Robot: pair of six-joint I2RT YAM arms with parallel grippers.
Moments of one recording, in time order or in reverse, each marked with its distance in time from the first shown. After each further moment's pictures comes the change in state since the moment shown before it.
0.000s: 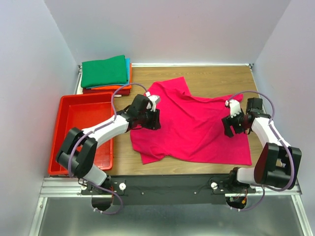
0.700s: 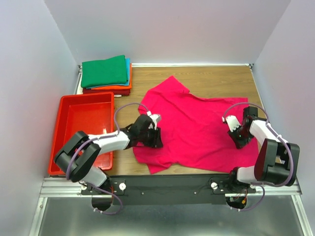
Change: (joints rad) left arm -0.140 -0.026 -0.294 0.234 0.027 -0.197; right arm -0.006 0.055 -0.087 -0.134 0.260 -0.156
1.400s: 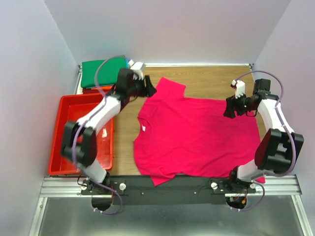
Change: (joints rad) left arm 0.341 0.089 0.541 -0.044 0.034 0.145; right arm -0.022 0.118 0.441 -0.019 -0.484 0.192
